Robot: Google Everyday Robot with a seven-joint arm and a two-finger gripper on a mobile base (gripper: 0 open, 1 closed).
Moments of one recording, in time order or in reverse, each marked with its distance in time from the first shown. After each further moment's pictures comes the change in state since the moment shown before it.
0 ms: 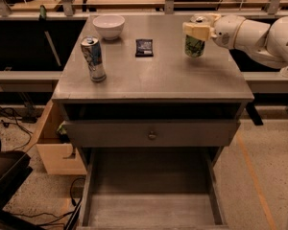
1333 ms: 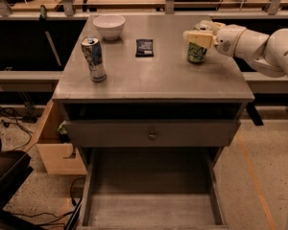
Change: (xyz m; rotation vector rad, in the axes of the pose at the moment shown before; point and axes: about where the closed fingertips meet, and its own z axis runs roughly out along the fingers) arm 0.033 -0.023 -0.006 0.063 0.001 0.062
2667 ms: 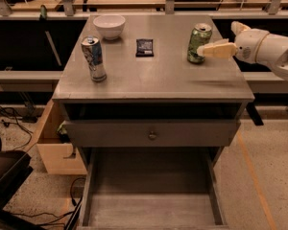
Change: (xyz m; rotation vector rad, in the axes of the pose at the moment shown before) arm -0.002 0.006 -0.068 0.072 0.082 -0.075
